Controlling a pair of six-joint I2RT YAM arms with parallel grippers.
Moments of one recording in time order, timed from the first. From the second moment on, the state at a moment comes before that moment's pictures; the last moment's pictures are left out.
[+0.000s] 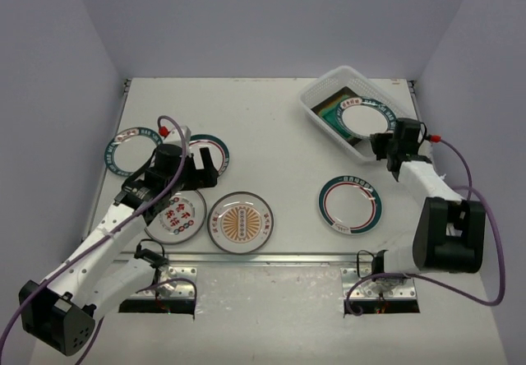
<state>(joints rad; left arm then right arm) -0.38 0.86 0.73 -0.50 -0.12 -0.44 -0.13 1.40 0.74 0.02 0.08 1.43</state>
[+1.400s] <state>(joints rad) -0.42 1.07 0.70 -0.23 0.27 -0.57 0.14 1.20 1.00 -0.24 -0.10 0.81</state>
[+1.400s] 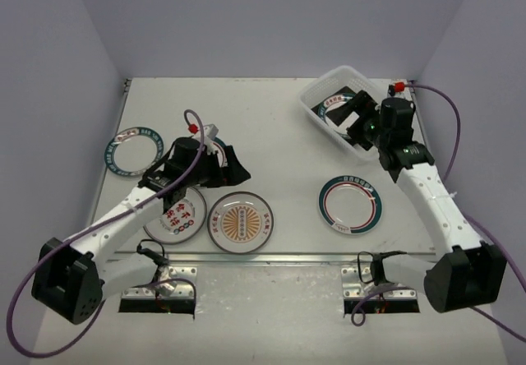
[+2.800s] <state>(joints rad) -0.84 2.02 1.20 0.12 0.27 -0.89 -0.02 0.74 0.65 -0.53 -0.50 0.51</state>
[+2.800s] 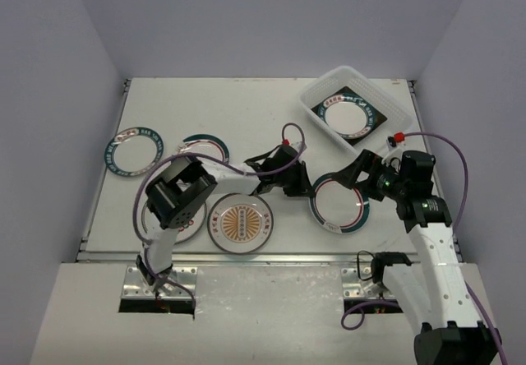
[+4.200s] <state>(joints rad) -0.48 0.97 0.99 -0.44 0.08 -0.52 -0.07 1.09 0.46 0.15 -0.38 1.07</state>
